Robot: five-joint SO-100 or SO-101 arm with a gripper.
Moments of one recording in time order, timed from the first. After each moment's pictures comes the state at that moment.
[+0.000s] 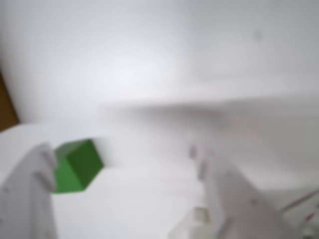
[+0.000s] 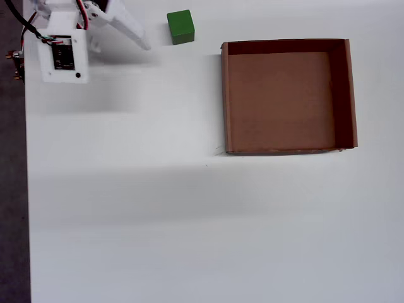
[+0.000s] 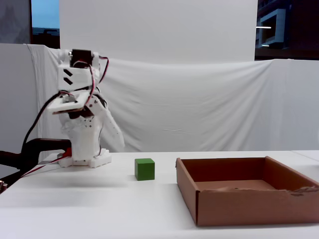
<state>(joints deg) -17.1 155.7 152.2 64.5 -50.4</state>
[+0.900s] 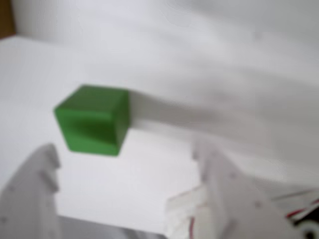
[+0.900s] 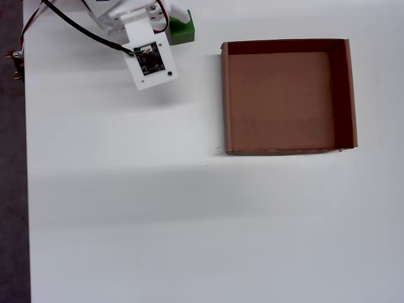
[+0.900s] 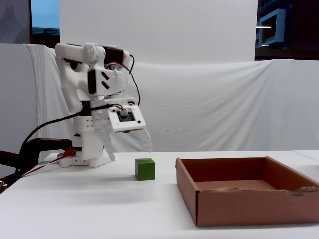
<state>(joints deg) -37.2 127.4 139.1 63.2 -50.4</state>
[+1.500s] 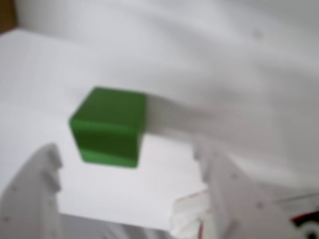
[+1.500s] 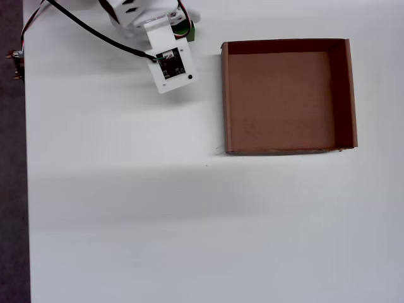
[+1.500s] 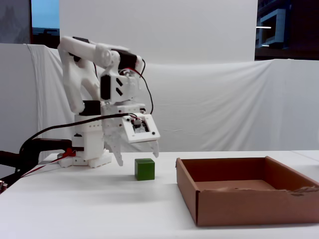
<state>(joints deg) -42.4 116.6 135.0 60.2 -48.3</state>
